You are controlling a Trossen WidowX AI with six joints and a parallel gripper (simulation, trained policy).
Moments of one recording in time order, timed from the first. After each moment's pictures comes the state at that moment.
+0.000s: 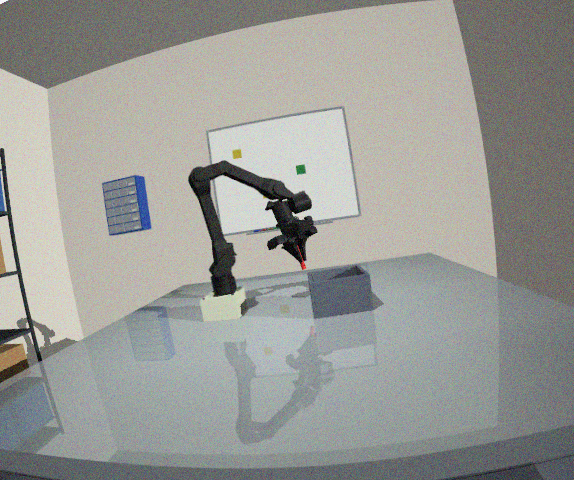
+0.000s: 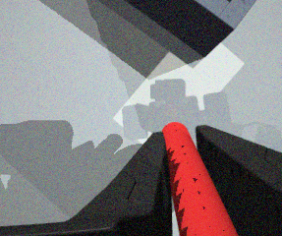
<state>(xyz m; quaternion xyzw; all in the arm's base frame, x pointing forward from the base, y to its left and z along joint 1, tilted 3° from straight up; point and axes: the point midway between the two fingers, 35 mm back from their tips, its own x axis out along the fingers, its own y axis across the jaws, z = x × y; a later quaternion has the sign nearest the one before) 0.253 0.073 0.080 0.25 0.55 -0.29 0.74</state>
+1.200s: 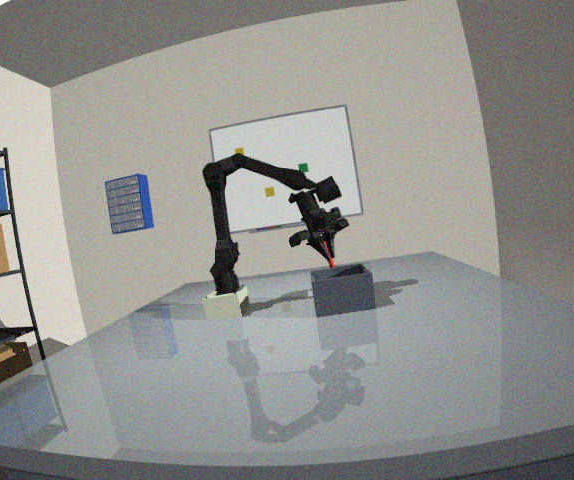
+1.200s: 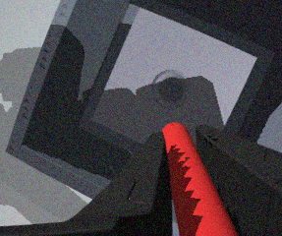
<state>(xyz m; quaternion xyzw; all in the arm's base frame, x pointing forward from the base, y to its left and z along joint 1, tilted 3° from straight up) 0.325 -0.047 0.089 0.31 0.50 -0.37 0.72</state>
